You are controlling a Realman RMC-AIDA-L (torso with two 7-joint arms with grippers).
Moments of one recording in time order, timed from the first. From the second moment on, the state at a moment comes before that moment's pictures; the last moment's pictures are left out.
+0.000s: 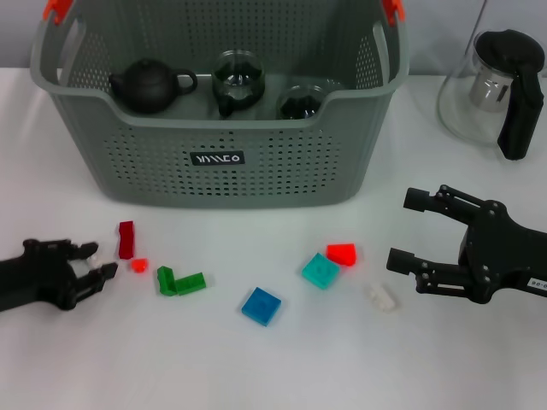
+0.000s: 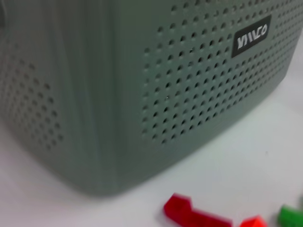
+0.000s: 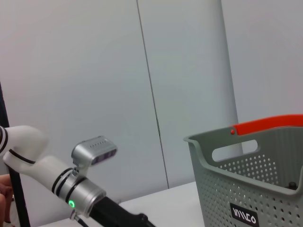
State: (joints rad) left arm -0.39 -2.16 0.25 0.79 2.40 1.38 -1.14; right arm 0.40 2.07 -0.80 -0.54 -1.71 -1.71 1.09
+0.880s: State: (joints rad) left arm -0.74 -2.07 0.51 1.02 1.97 1.67 -1.75; right arm 0.40 2.07 -0.80 -0.54 -1.71 -1.72 1.09
